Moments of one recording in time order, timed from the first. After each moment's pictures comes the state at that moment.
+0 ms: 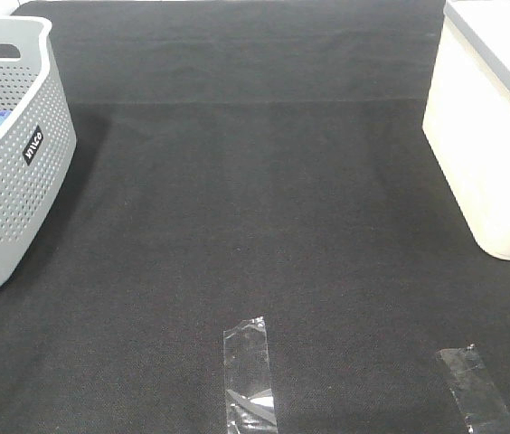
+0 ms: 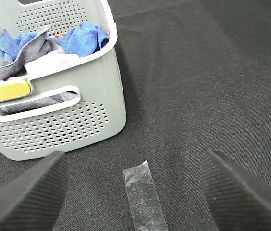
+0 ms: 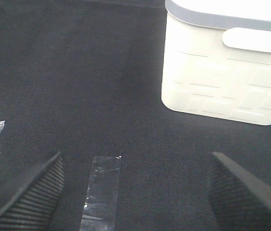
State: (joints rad) left arm 0.00 0.00 -0.51 -0.16 1.05 0.22; right arm 0.01 0.00 -0.50 0.10 1.05 -0.15
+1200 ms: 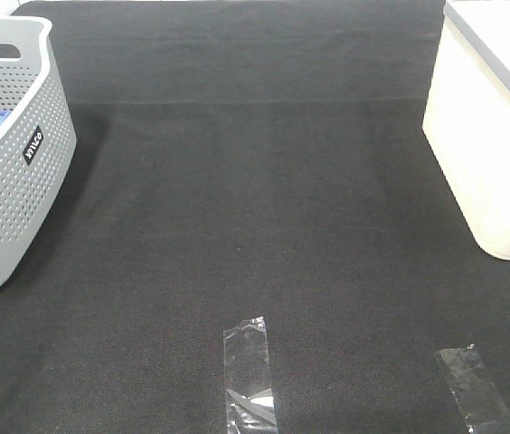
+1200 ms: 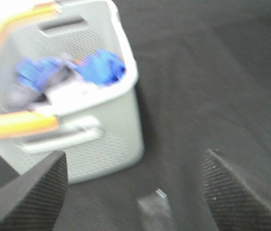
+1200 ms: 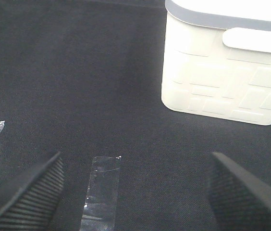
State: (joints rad) left arm 0.00 0.12 -0.59 -0.09 0.90 0.20; right arm 0.01 0.00 -0.50 0.10 1.05 -0.15
